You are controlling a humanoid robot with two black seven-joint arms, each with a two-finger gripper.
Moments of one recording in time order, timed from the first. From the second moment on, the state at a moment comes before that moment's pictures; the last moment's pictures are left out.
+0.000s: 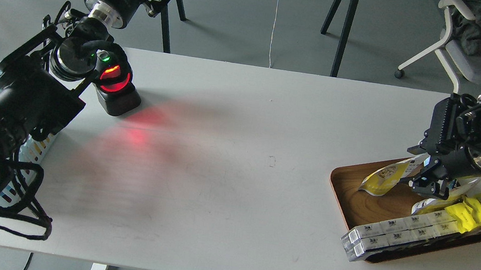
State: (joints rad) left arm -1.01 0.17 -0.82 -0.46 -0.21 -0.47 -0.18; right arm 1.66 -0.85 -0.64 1.40 -2.15 0.26 0.49
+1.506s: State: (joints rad) left arm -1.01 0.18 -0.82 -0.46 -0.21 -0.48 -0.18; right arm 1.69 -0.21 -0.51 1.18 -1.90 0.25 0.49
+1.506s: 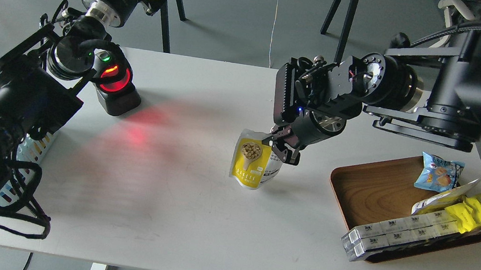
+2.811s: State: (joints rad) left arm -1.01 0.18 -0.82 -0.46 -0.21 -0.49 -0.18; right arm 1.68 -0.01 -0.48 1.02 -1.83 0.26 0.49
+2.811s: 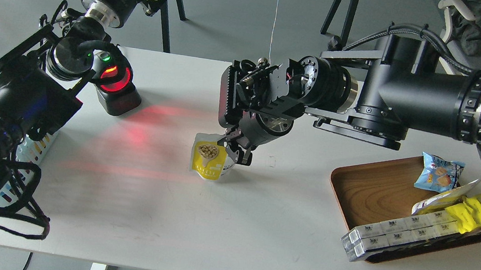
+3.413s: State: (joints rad) left arm -1.00 0.18 -0.82 -0.46 -0.21 -0.49 -0.18; right arm 1.66 0.00 -0.47 1.00 -1.83 0.26 0.49
